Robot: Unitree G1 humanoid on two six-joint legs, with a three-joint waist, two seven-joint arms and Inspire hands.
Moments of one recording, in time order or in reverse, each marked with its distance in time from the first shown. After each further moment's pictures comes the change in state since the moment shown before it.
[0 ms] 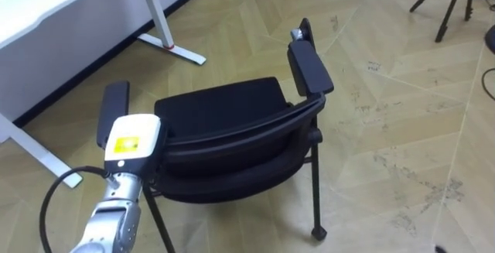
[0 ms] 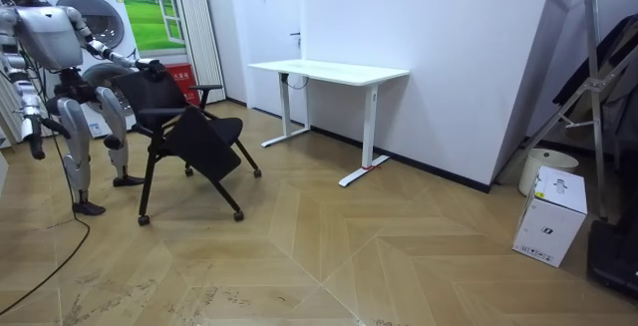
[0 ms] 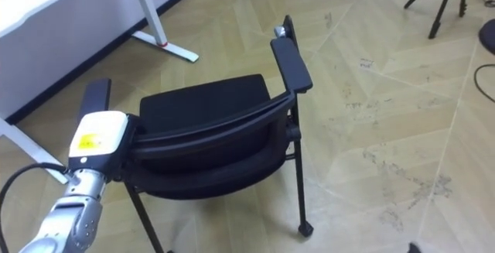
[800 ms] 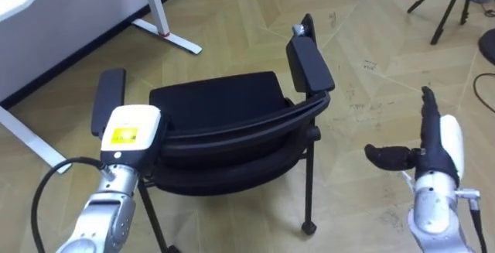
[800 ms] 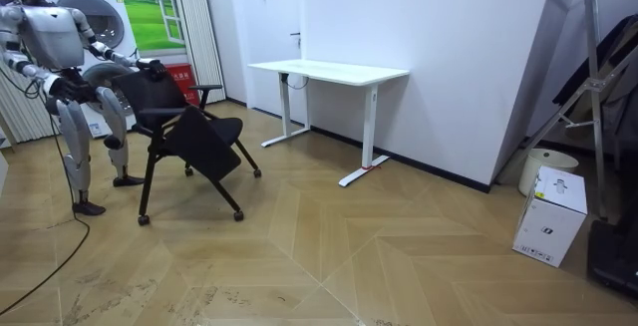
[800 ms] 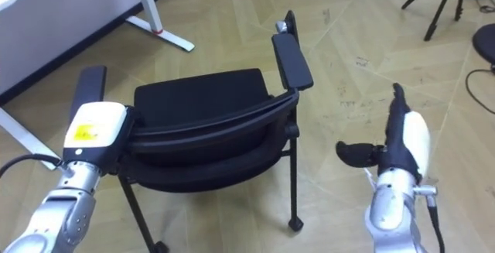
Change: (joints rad) left arm 0.020 0.046 -0.012 -0.126 0.009 0.003 -0.081; right arm 0.011 -0.009 0.212 -0.693 -0.244 -0.004 -0.044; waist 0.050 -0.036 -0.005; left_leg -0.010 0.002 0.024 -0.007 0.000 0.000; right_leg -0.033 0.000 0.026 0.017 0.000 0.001
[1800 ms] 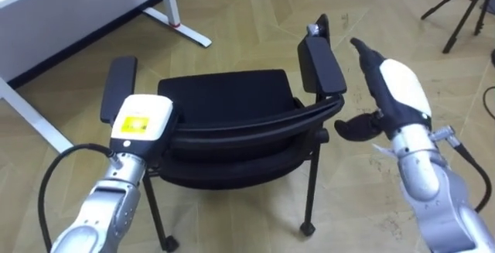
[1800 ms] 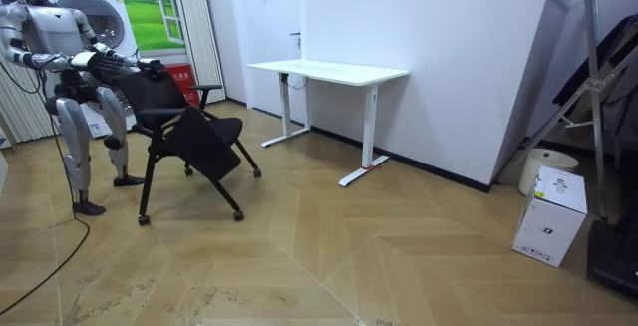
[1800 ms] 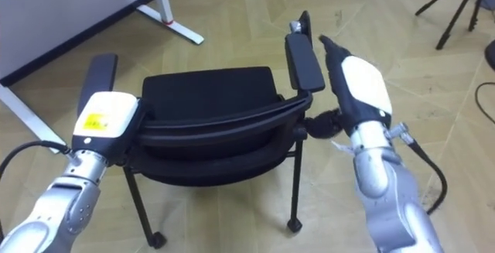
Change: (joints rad) left arm -0.060 0.025 -0.034 0.000 0.019 -0.052 -0.026; right arm -0.106 -0.077 0.112 -0.227 -0.366 -0.017 0.286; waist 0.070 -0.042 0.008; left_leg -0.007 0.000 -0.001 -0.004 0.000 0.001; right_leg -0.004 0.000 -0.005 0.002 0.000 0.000
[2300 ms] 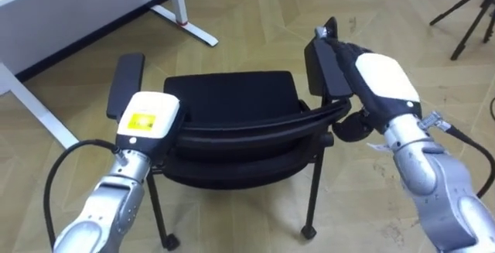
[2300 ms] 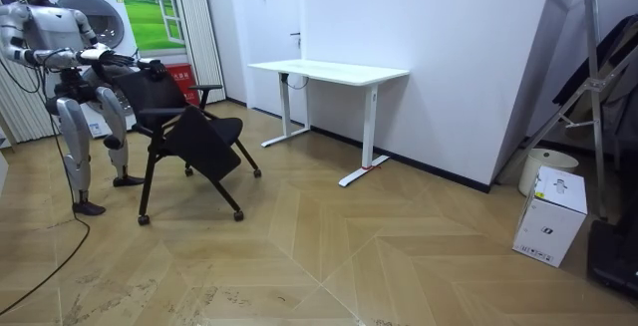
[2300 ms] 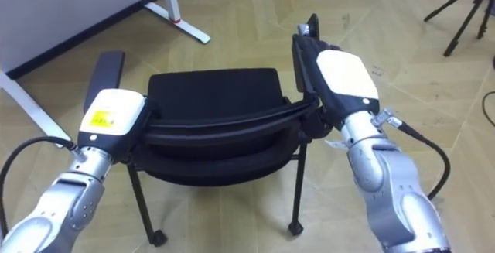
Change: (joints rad) left arm -0.032 0.003 -0.027 0.025 0.002 -0.010 0.003; right arm -0.009 -0.066 0.060 -0.091 -0.175 0.001 0.128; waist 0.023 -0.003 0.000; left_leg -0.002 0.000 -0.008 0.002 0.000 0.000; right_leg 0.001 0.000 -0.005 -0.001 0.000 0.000
